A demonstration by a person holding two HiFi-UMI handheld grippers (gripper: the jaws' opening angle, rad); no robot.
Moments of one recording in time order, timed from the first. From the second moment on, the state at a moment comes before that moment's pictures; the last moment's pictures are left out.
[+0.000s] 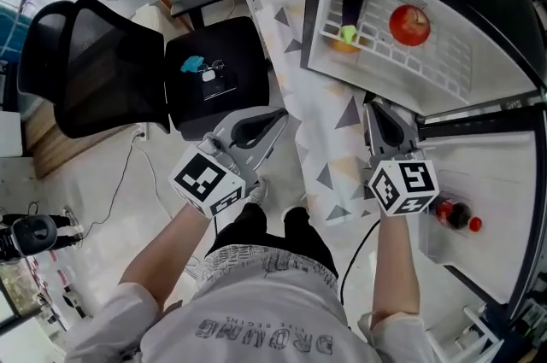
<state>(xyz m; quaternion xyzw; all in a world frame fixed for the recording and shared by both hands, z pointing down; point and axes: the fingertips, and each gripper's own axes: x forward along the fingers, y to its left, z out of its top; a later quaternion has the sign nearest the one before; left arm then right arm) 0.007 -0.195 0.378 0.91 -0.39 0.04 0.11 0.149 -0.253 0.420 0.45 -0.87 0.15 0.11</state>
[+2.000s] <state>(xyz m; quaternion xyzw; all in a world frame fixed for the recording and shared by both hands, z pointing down) -0.008 -0.244 0.456 0.89 -0.43 0.03 0.14 0.114 -0.418 0.558 0.45 -0.83 -0.07 0.32</state>
